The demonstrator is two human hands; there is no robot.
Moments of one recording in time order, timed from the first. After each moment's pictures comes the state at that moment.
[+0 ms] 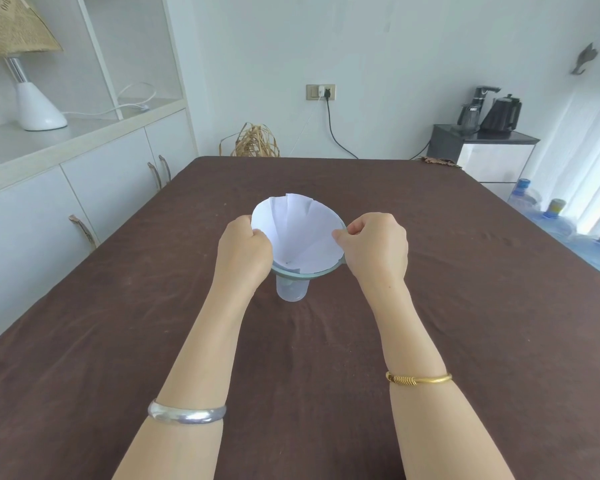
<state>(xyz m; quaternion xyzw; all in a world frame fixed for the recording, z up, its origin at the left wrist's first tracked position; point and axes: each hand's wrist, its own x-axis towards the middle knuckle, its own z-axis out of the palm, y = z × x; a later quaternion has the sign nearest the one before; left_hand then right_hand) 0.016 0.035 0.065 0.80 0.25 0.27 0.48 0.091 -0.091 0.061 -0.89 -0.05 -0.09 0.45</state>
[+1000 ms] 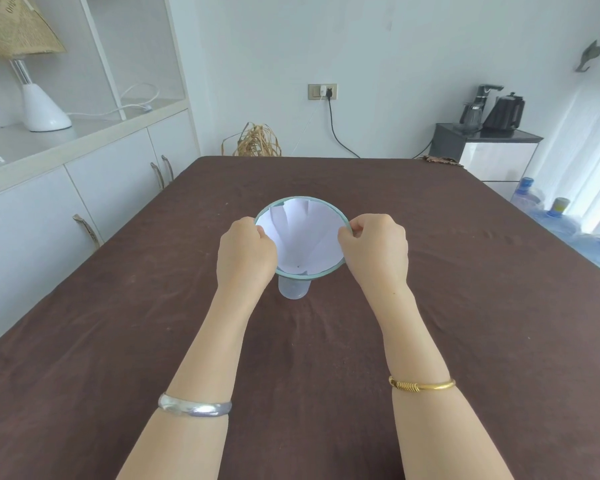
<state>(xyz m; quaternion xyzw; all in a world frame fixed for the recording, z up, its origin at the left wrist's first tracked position) 0.020 0.035 0.058 0.84 0.29 0.29 0.35 0.084 -0.097 0.056 -0.88 -0.11 -0.14 0.44</state>
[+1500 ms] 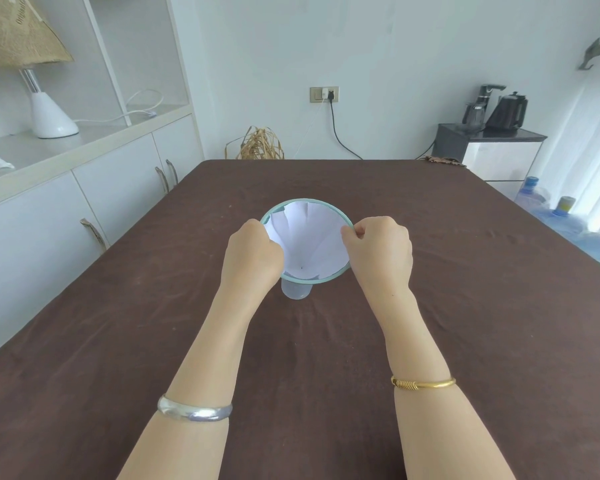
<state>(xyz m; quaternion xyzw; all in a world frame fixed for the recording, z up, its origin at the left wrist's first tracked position) 0.009 0.024 0.071 0.87 0.28 0.22 0.35 0.086 -0.098 0.050 -0.89 -0.11 -0.19 0.41</state>
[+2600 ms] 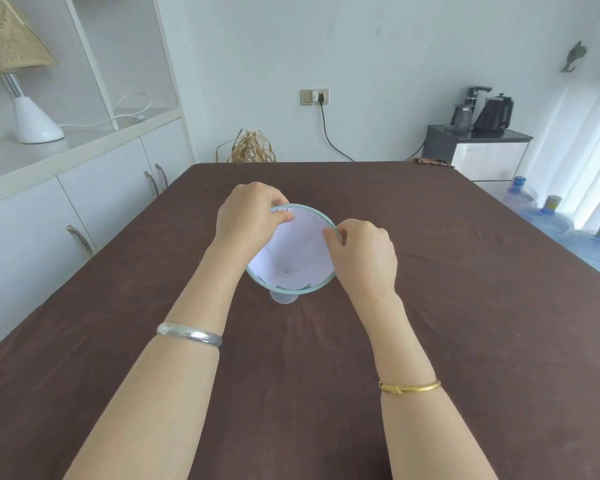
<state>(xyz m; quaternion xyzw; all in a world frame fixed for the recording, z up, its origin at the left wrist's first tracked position) 0.056 0.048 0.091 0.93 0.10 0.27 0.23 0.087 -0.098 0.050 -0.90 -0.15 -0.18 0.36</state>
